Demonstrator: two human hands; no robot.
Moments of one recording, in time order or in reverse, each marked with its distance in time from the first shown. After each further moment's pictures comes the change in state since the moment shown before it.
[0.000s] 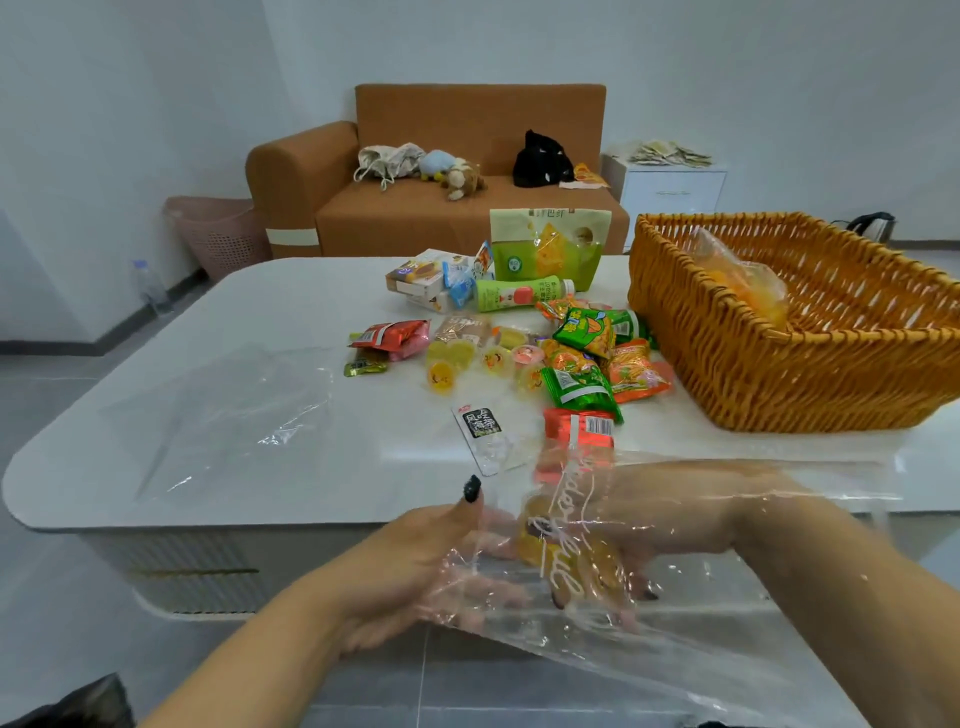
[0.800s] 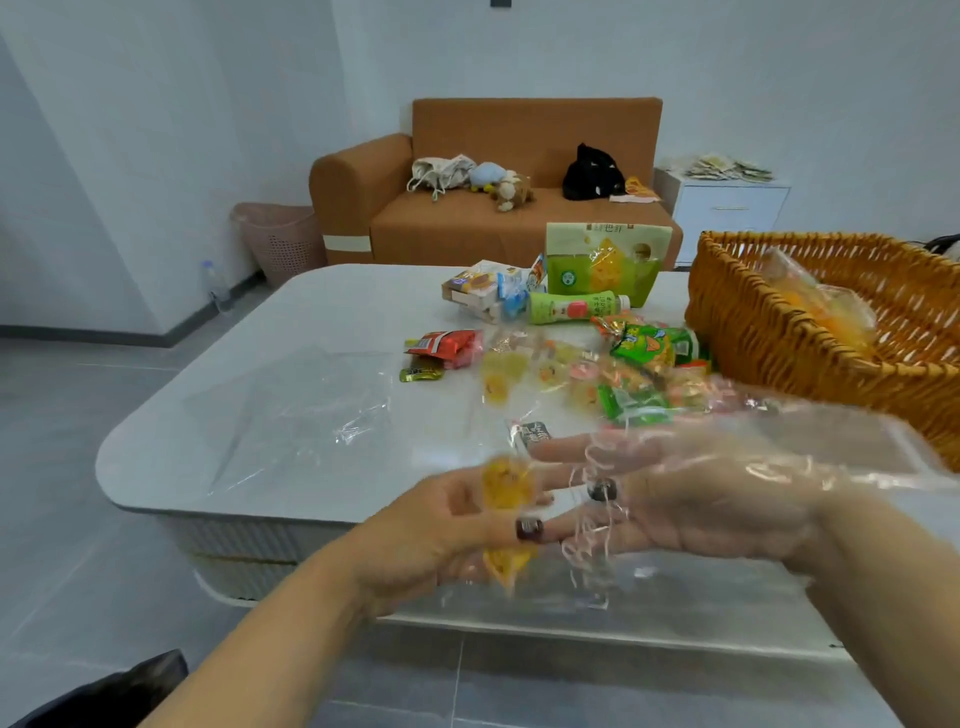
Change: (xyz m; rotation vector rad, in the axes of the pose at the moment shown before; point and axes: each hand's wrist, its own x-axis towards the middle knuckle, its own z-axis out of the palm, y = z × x) left_hand -0.012 0.016 -0.033 0.061 0.047 0.206; right_hand 0.035 0.018 -0.016 0.842 -0.402 -0.335
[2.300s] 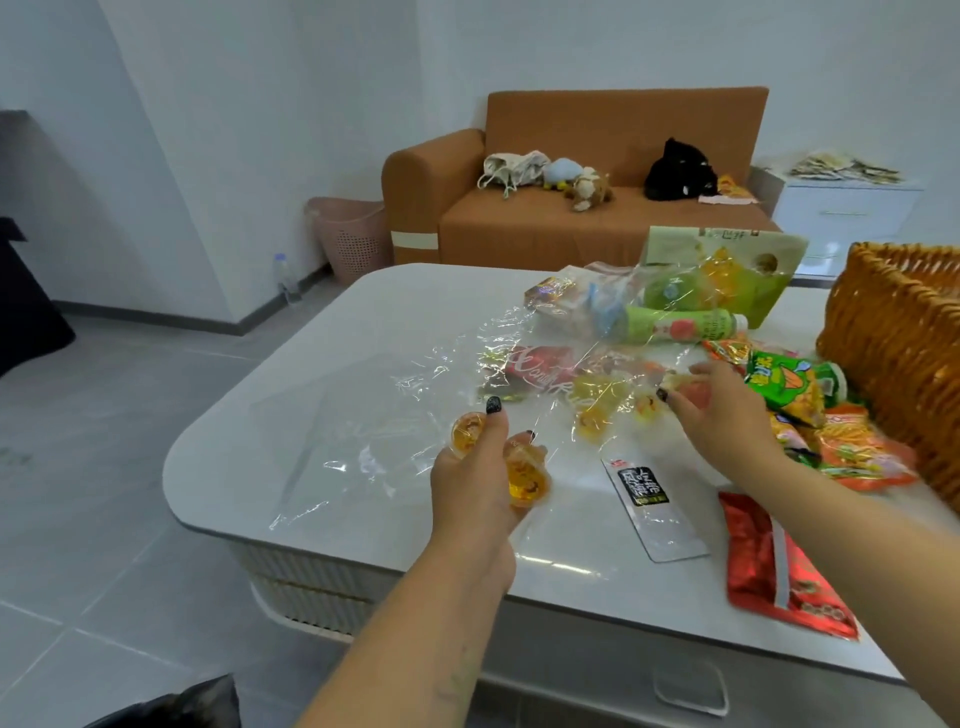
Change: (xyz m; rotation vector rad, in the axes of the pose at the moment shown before) left_hand 0.070 0.016 -0.054 -0.597 0.854 0.061; right_hand 0.147 -0.002 -0.158 -1.116 1.320 -0.171
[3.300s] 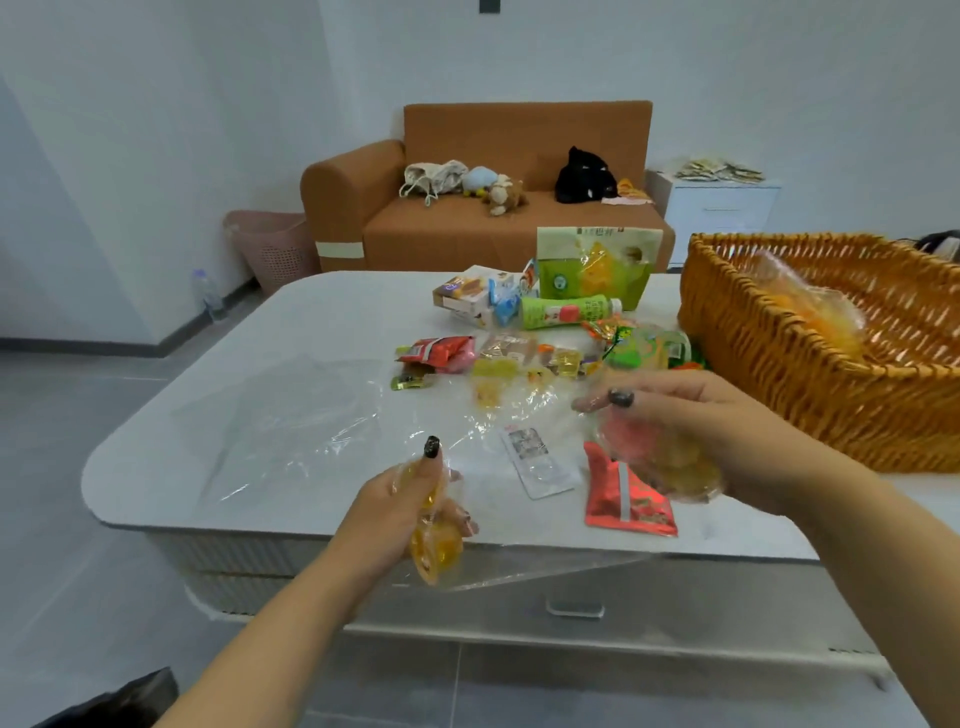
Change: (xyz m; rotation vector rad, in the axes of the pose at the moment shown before) left_hand -0.052 -0.026 -0.036 0.672 -0.399 0.174; right_hand -0.136 -0.047 -0.167 0.721 -0.630 0.012
